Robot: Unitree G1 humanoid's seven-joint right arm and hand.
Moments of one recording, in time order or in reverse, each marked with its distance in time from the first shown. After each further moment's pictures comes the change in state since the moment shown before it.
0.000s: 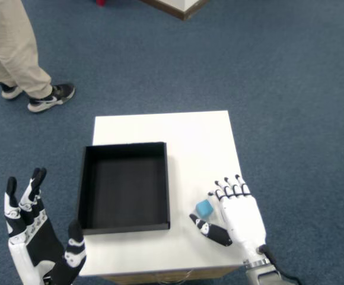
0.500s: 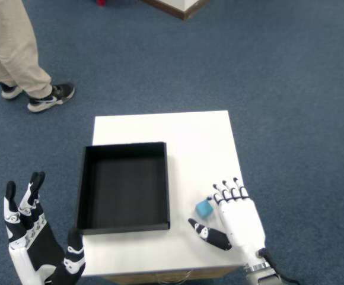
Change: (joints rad) arm 0.014 0.003 -0.014 0.003 -0.051 0.000 -0.013
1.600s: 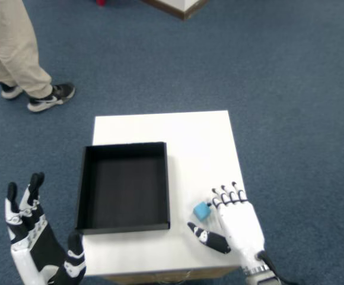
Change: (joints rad) arm 0.014 0.009 -0.036 0.000 -0.034 0.011 0.022
